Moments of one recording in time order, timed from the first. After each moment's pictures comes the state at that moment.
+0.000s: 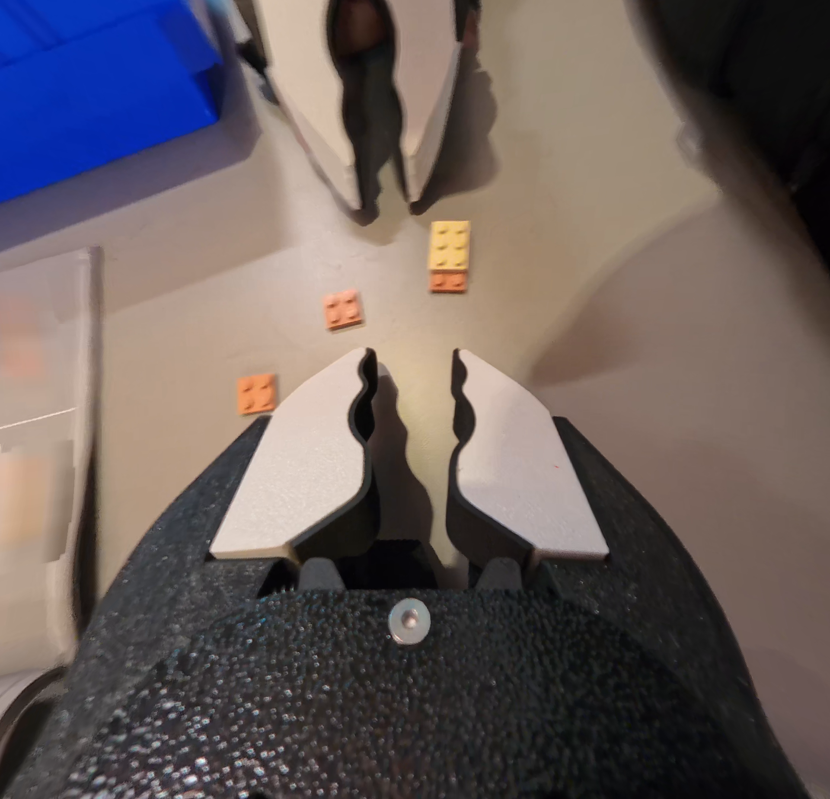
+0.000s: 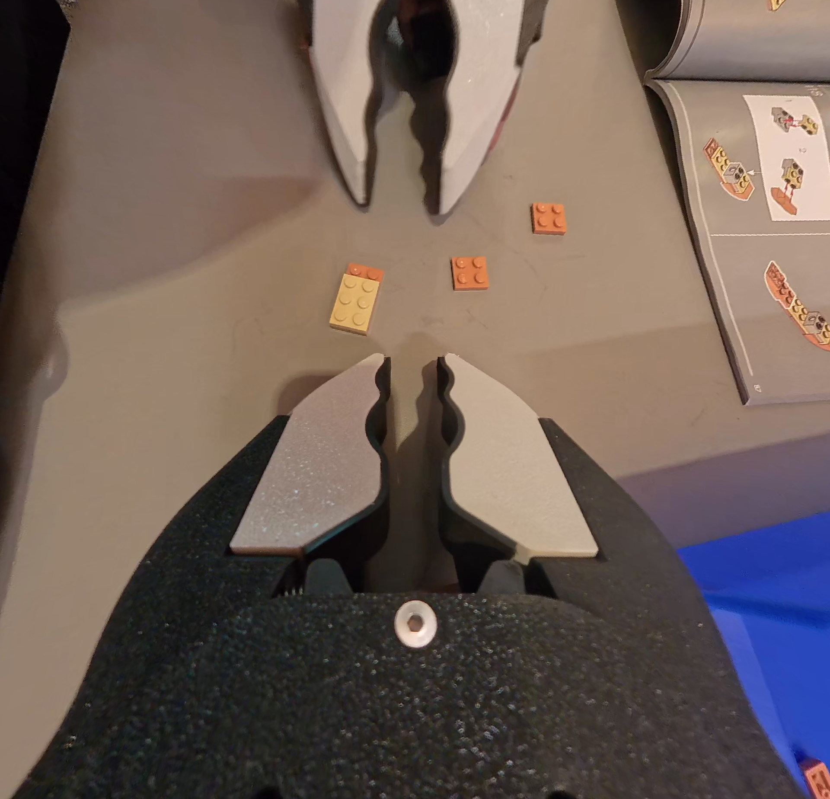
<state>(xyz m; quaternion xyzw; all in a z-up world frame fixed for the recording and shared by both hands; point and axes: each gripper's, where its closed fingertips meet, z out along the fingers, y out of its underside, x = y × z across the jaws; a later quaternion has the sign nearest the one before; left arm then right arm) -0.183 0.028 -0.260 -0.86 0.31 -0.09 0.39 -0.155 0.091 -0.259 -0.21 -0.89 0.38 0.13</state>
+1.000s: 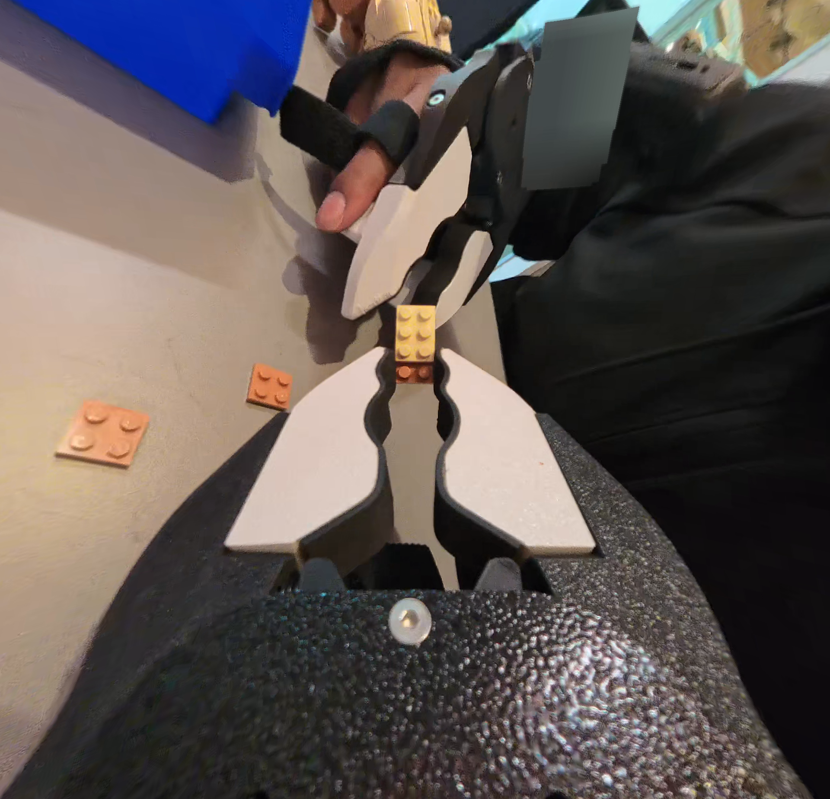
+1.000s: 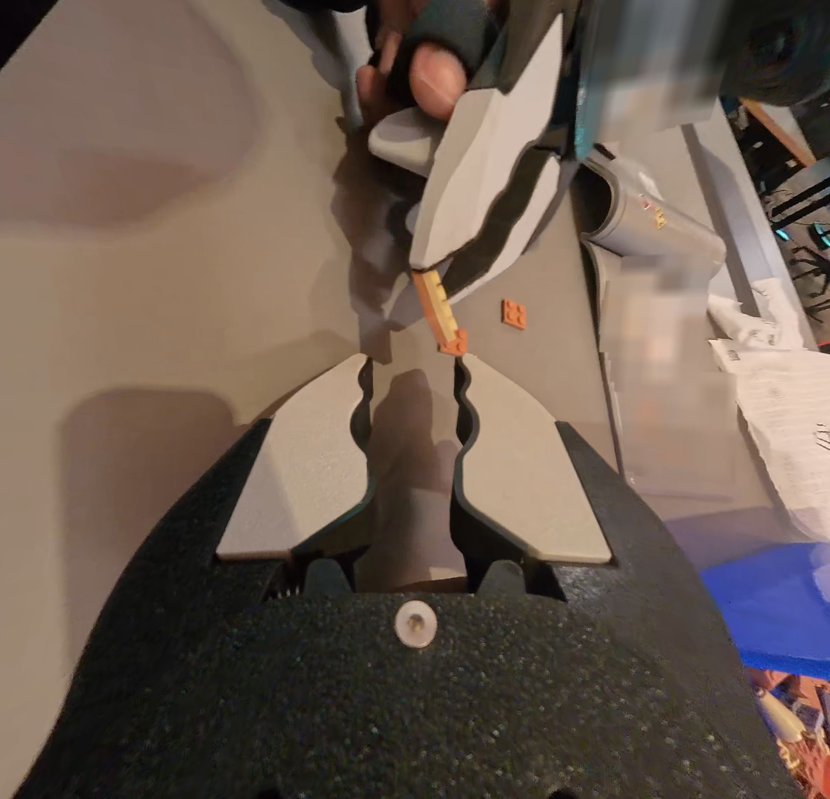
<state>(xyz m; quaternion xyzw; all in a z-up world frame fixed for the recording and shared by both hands) -0.153 0.061 -0.219 -0.81 -0.01 -0.43 0.40 -0.159 0.076 -0.242 -0.06 -0.87 0.39 0.28</state>
